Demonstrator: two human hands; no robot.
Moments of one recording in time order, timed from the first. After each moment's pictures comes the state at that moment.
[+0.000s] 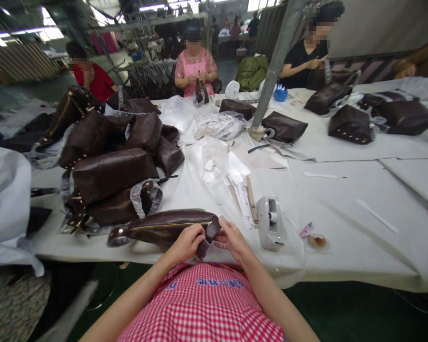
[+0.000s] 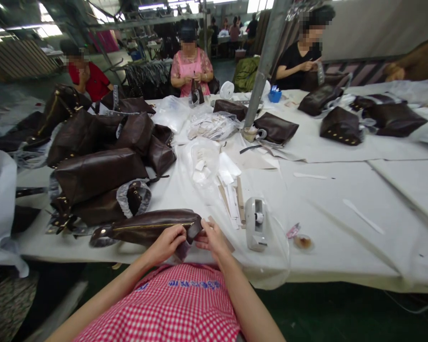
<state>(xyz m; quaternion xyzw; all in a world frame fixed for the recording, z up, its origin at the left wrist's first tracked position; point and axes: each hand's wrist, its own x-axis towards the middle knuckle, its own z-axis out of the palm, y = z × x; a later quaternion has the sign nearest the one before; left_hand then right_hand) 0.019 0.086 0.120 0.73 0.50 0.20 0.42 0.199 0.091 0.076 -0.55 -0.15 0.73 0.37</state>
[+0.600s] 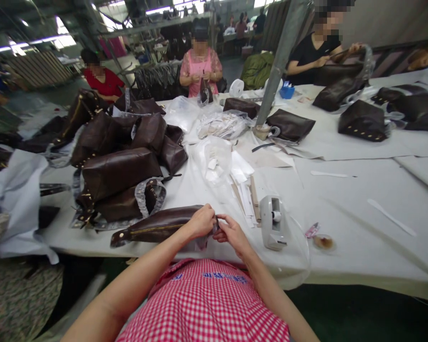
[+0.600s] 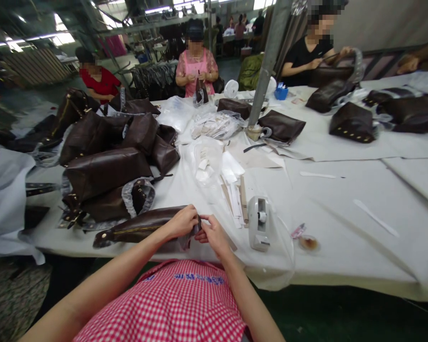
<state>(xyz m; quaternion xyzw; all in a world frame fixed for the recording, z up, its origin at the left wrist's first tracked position) 0.061 0.137 0.131 0.79 0.54 0.02 0.29 0.202 0.089 0.077 -0.51 -0.34 0.71 0.36</state>
